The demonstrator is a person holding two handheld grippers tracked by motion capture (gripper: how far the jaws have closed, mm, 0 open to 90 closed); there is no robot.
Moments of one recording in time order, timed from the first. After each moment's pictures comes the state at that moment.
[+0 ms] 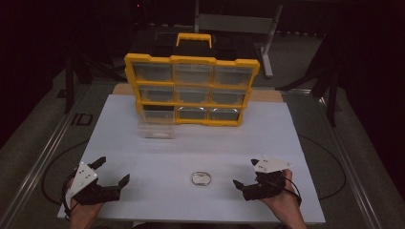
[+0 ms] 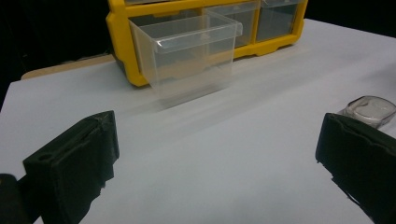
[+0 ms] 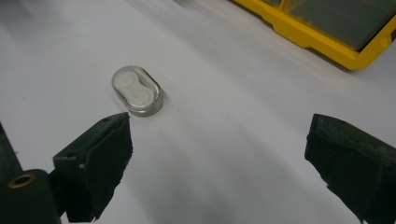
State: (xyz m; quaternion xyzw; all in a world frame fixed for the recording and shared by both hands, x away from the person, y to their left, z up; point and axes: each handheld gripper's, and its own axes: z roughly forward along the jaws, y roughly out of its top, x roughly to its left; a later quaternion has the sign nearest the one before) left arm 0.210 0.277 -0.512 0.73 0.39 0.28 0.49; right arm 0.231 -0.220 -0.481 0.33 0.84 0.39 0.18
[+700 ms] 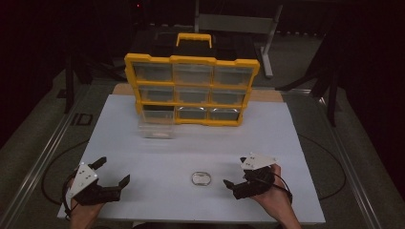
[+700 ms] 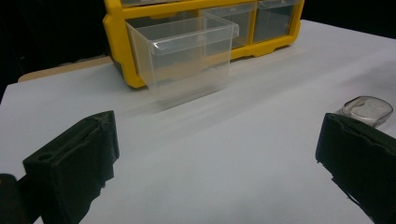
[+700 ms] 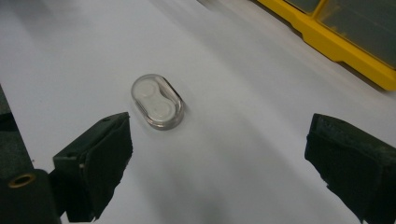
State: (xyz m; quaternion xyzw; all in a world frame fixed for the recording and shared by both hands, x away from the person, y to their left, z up) left arm 0.209 0.275 -0.512 0.73 0.38 0.29 0.49; right arm 0.241 -0.192 -0.476 0.30 0.86 0.38 0.16
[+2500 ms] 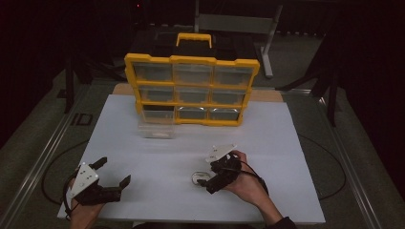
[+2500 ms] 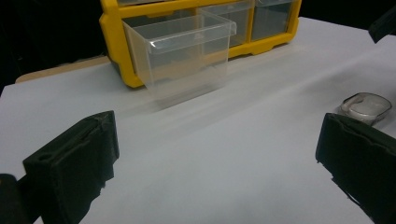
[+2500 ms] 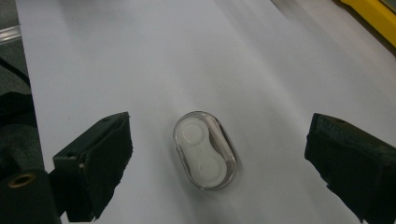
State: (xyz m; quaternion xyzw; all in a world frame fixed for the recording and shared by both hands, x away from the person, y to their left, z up) left arm 0.209 0.275 -0.512 0.73 0.38 0.28 0.49; right arm 0.280 -0.116 -0.487 0.21 0.91 0.35 0.09
